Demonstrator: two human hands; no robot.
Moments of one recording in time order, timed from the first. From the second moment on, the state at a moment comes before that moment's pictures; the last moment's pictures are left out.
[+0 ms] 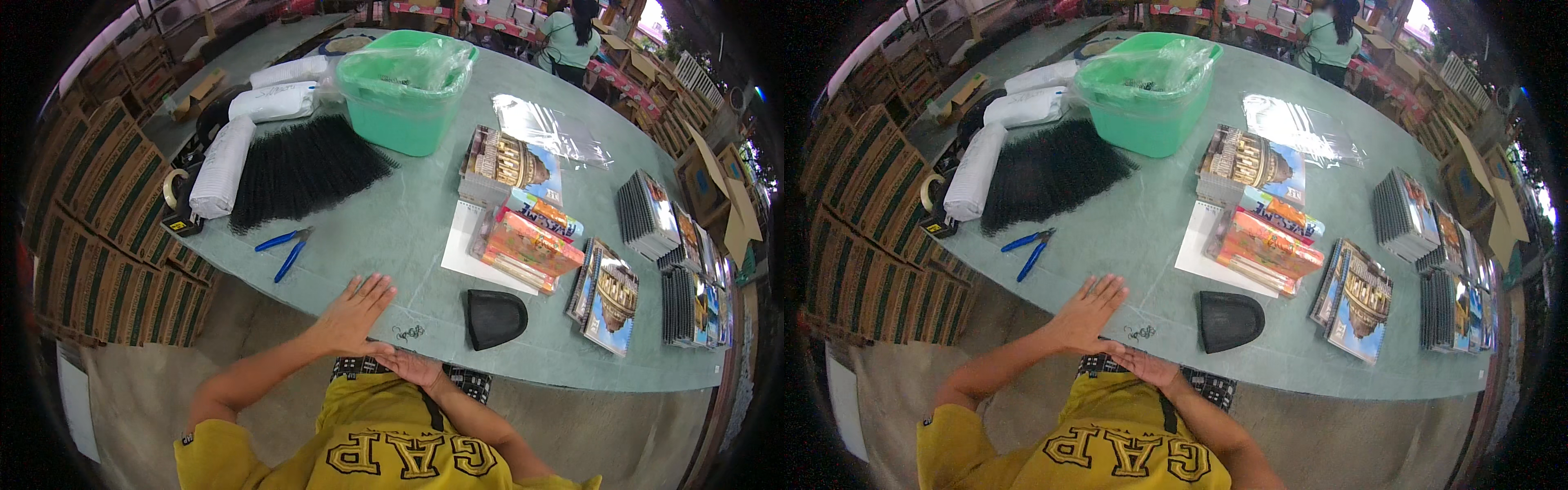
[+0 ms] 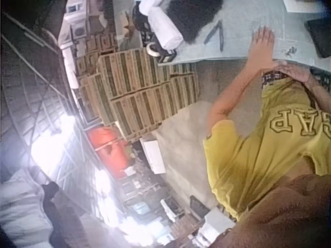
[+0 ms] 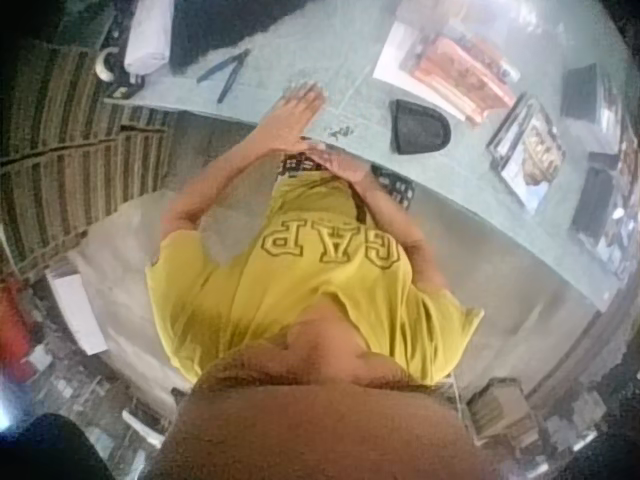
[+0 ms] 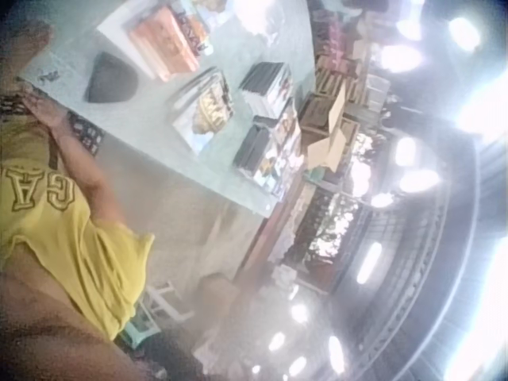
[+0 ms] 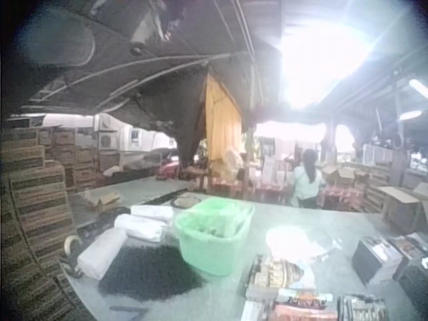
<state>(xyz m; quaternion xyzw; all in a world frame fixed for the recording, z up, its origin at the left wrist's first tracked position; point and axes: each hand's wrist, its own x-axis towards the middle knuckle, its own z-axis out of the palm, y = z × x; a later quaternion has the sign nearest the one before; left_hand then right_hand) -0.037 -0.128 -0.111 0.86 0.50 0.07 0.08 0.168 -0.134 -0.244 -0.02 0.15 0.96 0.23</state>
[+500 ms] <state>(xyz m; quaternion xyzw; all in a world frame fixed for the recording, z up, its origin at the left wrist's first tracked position) 0.002 -0.141 -0.108 0.94 0.31 0.01 0.09 0.186 -0.144 -0.244 -0.06 0.21 0.95 0.24</state>
